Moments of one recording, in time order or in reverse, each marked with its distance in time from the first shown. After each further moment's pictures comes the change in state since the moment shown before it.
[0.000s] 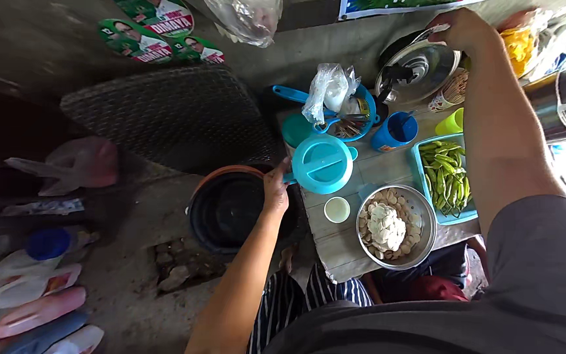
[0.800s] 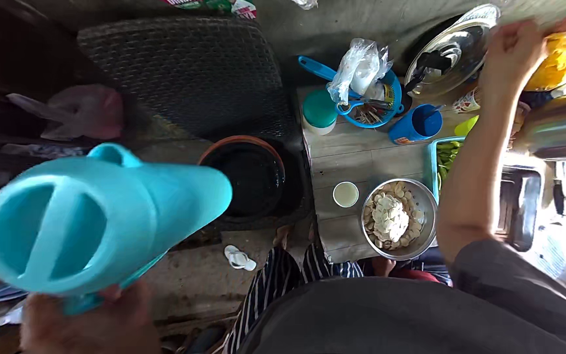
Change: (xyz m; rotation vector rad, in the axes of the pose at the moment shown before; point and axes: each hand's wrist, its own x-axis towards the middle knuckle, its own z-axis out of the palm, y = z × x) left_hand -0.186 0.096 -0.239 -0.332 0.528 0.339; right_hand -0.121 -0.077 0.044 0.186 0.477 0.121
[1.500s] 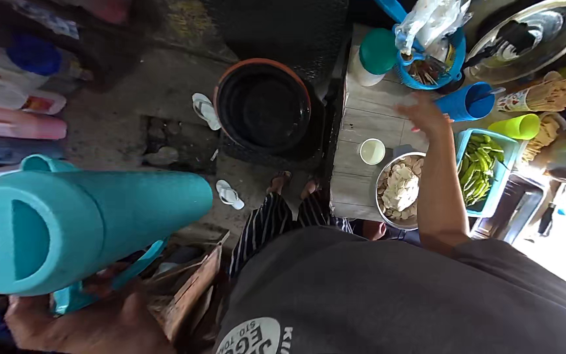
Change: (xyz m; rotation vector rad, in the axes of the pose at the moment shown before) left_hand -0.134 0.033 -0.134 -0.104 0.416 0.070; right_hand -0.140 -0.013 0.135 -0.009 -0.860 0.100
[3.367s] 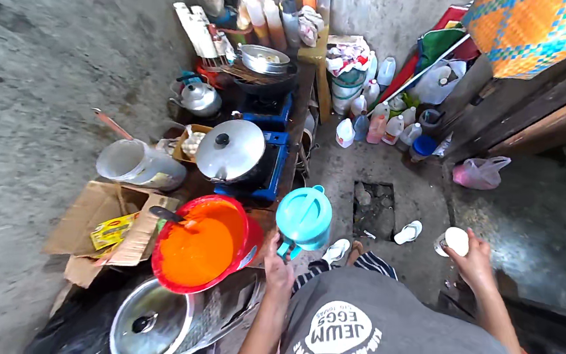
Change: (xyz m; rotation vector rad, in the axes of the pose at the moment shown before) left_hand 0.140 0.139 -0.278 -0.307 1.223 0.158; right_hand -0.215 -0.551 0.546 -0.553 -0.344 -1.070
